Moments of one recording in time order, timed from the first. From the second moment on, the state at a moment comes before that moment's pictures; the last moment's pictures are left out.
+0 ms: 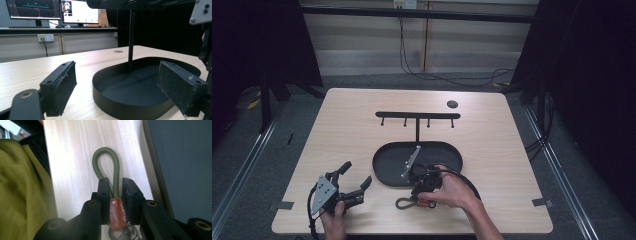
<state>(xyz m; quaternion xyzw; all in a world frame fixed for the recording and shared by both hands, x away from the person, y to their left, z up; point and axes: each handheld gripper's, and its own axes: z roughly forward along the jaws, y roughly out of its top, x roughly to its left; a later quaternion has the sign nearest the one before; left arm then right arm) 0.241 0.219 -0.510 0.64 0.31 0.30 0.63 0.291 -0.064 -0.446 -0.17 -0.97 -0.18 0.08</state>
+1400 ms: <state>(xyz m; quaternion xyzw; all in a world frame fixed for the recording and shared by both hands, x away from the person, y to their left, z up) 0.241 0.219 -0.510 0.64 0.31 0.30 0.63 0.291 -0.022 -0.465 -0.10 -0.99 -0.06 0.05</state>
